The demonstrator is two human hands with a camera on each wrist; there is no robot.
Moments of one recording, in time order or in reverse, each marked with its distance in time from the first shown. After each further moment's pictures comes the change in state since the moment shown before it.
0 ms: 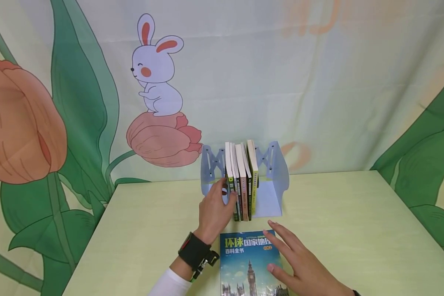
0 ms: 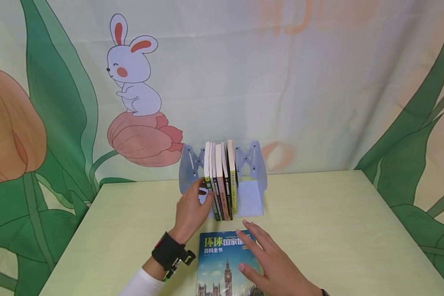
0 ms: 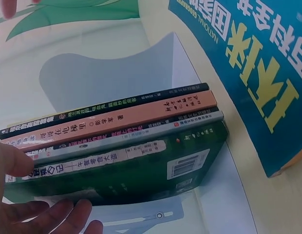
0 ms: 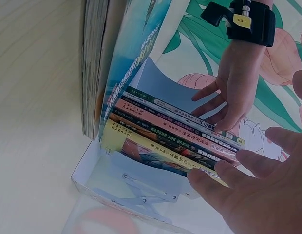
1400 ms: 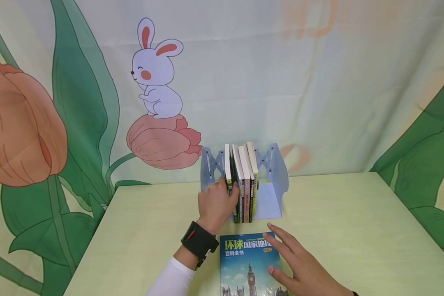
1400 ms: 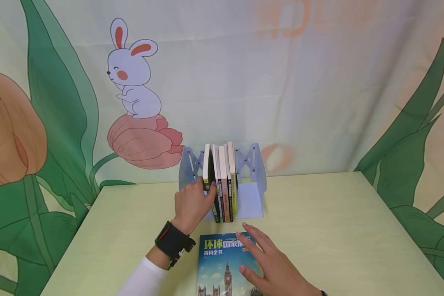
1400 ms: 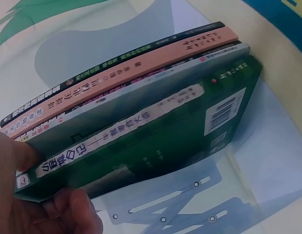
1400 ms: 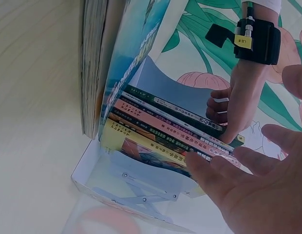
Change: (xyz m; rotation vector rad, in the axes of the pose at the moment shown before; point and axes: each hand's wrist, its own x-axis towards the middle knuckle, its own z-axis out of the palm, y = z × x) left_hand 0.024 0.012 -0.005 0.412 0.049 0.087; right_hand 0.000 0.000 -0.001 0.016 -0.036 0.045
